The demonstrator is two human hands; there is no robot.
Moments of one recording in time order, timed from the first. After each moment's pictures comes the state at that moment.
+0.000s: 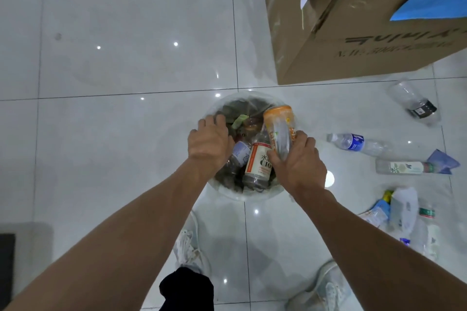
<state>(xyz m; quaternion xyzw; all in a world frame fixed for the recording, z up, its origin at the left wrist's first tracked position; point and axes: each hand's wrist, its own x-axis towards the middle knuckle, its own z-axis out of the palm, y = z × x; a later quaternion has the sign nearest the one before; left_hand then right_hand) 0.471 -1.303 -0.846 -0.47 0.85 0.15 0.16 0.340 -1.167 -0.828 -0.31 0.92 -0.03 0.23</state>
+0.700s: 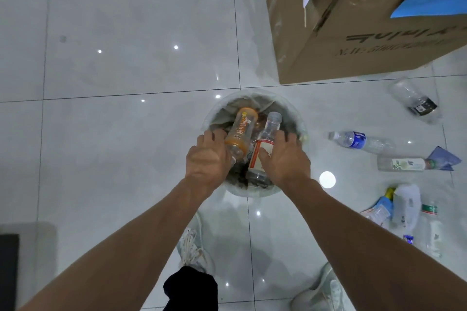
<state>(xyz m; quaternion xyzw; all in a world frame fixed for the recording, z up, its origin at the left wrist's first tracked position) 0.509 -1.272 -0.838 -0.48 0.85 0.20 0.12 0.366 -1.186 -0.823 -0.35 0.89 -0.01 0.29</state>
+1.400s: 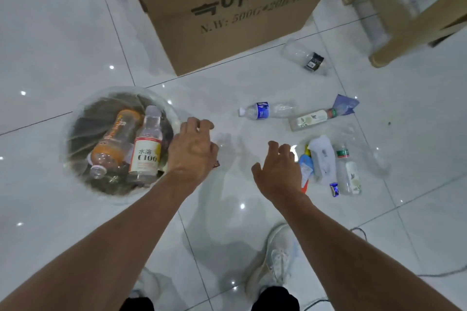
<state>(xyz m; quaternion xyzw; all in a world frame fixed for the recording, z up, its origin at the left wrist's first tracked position) 0.319 -1.124 -0.838 -0.33 0.92 0.22 0.08 0.230 -0.965 -0.832 -0.19 0.94 -0.02 0.29</state>
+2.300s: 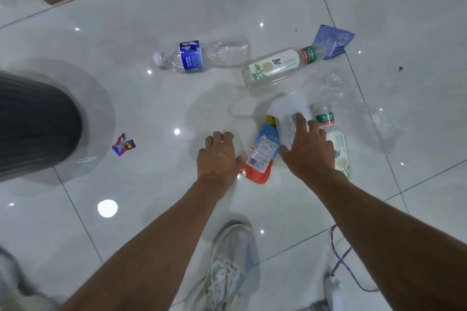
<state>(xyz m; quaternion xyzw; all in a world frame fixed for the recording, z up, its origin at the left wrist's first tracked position) 0.192 -0.883 -1.086 -0.32 0.88 0.27 0.24 0.065 -0.756 -1.049 -0.18 0.94 0.05 0.30</state>
